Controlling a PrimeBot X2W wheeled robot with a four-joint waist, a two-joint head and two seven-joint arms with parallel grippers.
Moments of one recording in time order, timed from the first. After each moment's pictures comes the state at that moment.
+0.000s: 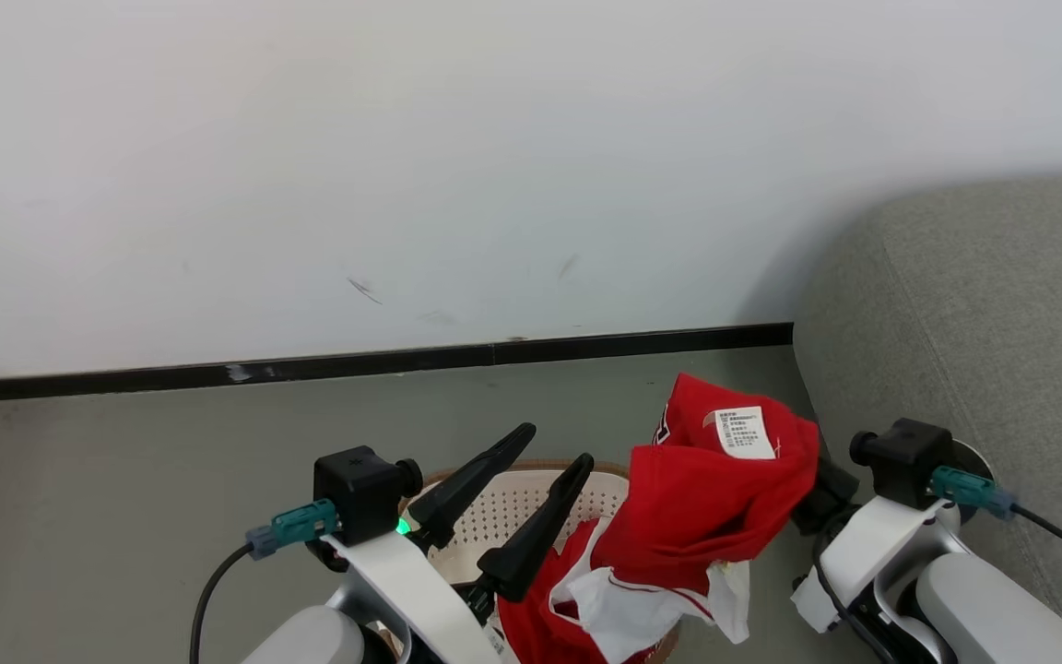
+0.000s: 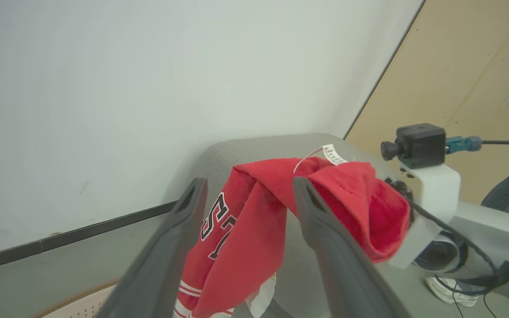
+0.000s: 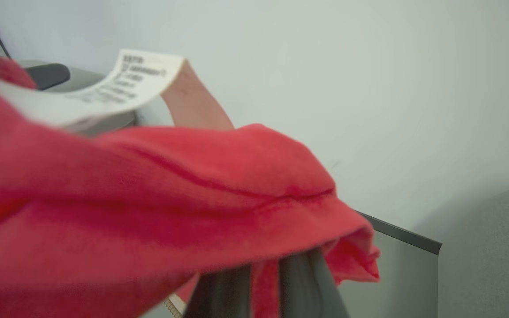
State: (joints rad) left arm -0.32 0.20 -0.69 -0.02 -0.85 -0.10 -0.05; right arm -0.31 -0.32 0.57 0.21 0.41 0.12 -0.25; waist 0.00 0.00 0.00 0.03
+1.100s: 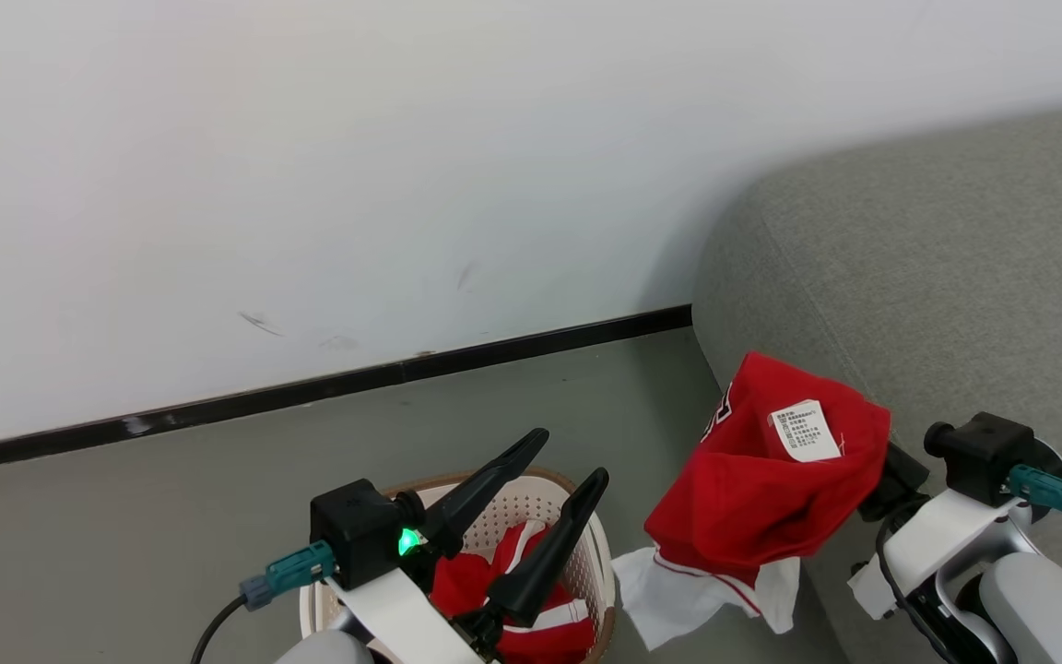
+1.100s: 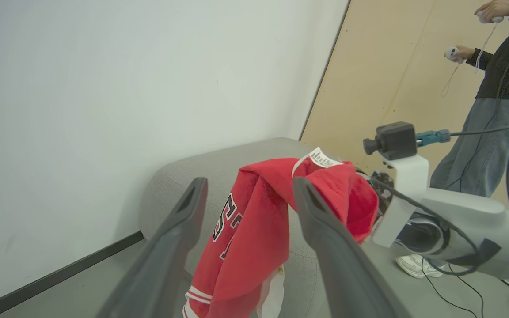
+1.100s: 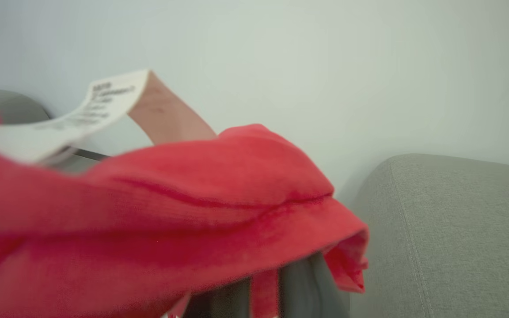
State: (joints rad) left arm -0.30 0.22 -0.73 -0.08 -0.76 -0.11 -0.17; right arm -0.24 -0.37 0.44 0.15 0.38 0.12 -0.25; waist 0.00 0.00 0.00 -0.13
